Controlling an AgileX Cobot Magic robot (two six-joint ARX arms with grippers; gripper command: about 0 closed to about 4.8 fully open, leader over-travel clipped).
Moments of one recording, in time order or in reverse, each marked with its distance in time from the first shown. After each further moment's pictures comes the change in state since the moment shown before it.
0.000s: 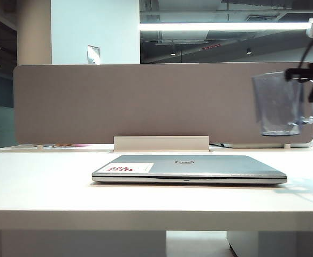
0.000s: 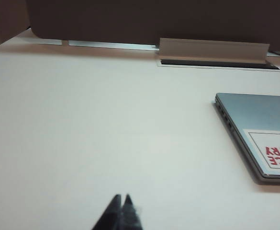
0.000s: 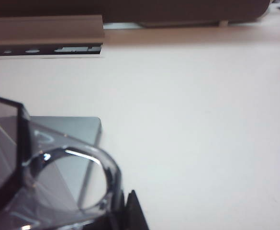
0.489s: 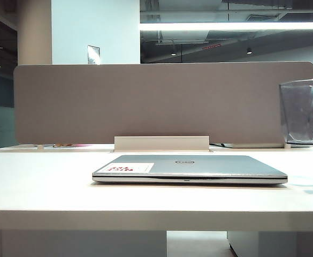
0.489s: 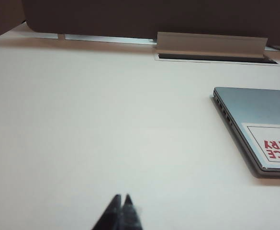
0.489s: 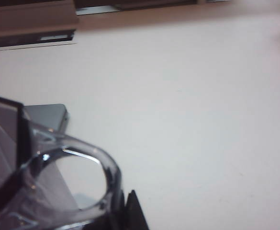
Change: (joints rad) left arm 0.000 0.000 0.000 -0.022 0.010 0.000; right arm -0.163 0.000 -0.035 -0.011 -0.128 0.017
